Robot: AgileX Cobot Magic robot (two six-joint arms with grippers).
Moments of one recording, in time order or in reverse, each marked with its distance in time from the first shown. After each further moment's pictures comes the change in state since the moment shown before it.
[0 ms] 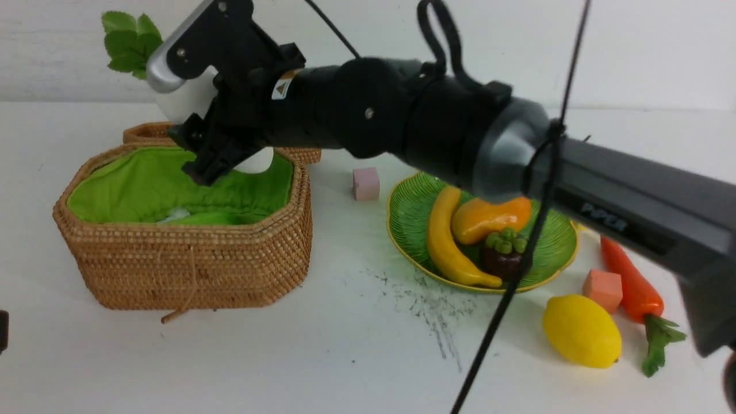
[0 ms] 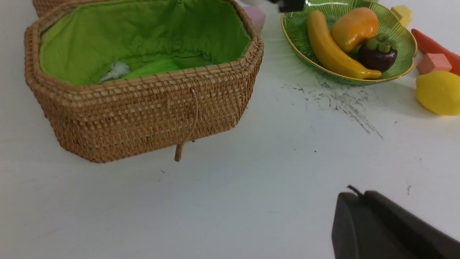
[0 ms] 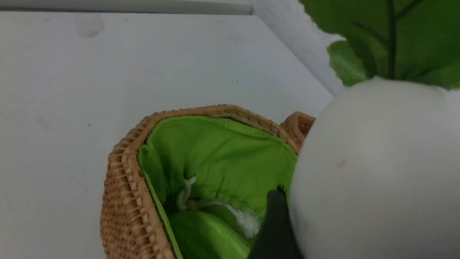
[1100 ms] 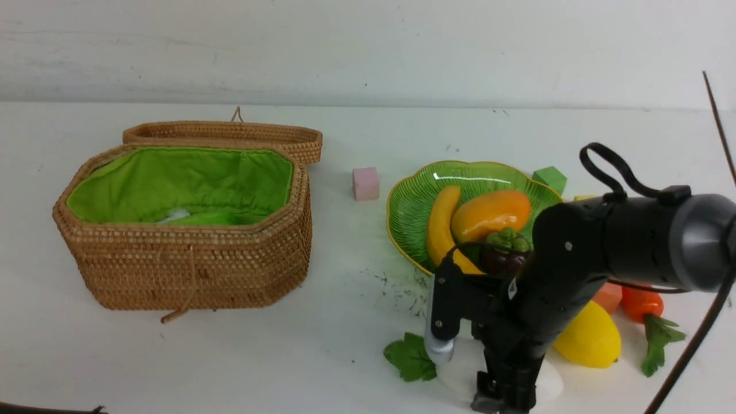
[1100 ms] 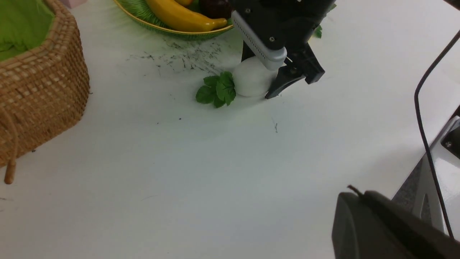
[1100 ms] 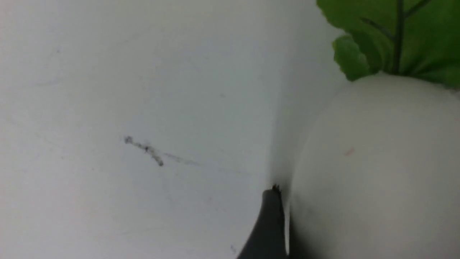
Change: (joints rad) right arm -0.280 -0.302 0.870 -0.187 0.472 -0.274; left arm 0.000 0.034 0.000 -0.459 -0.051 0.423
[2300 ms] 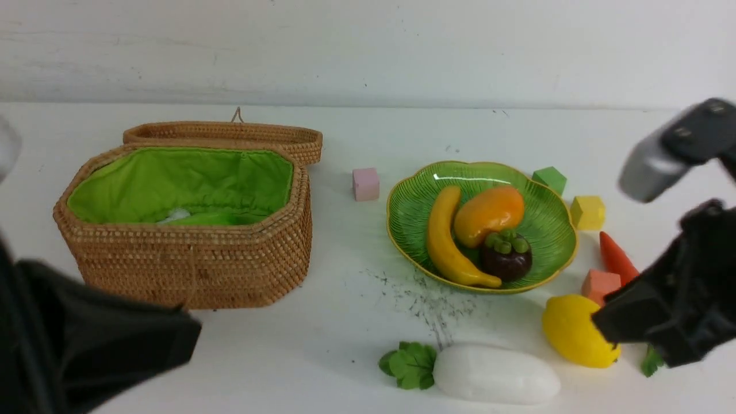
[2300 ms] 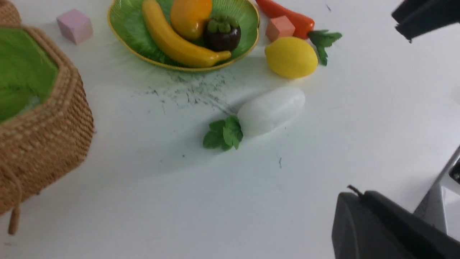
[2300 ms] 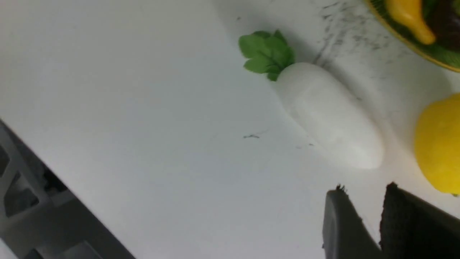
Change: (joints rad) right arm -0.120 -0.664 0.000 0.137 0.412 0.571; left arm 0.000 0.188 -0.124 0.013 -0.052 0.003
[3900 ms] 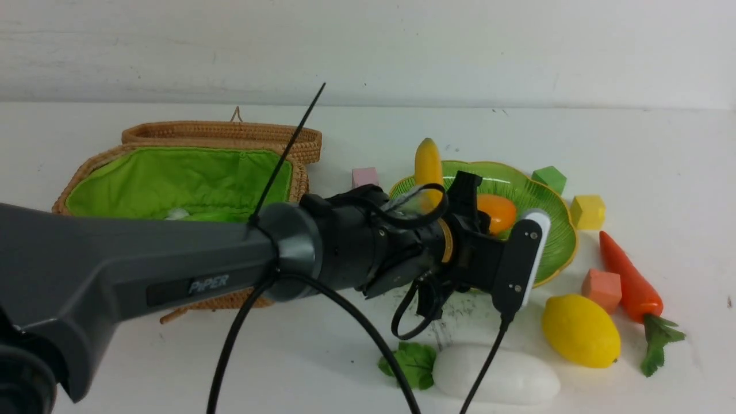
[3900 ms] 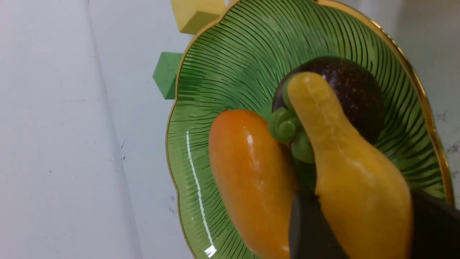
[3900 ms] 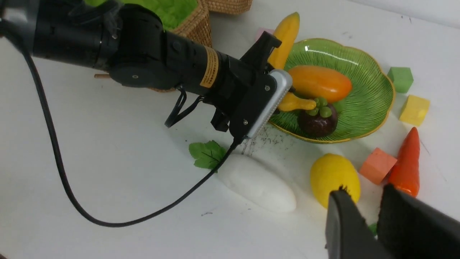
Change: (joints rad) right arm 0.000 -0.617 0.000 -0.218 0.024 0.361; left arm 0.028 1.281 -0.459 0.456 -0.789 1.071
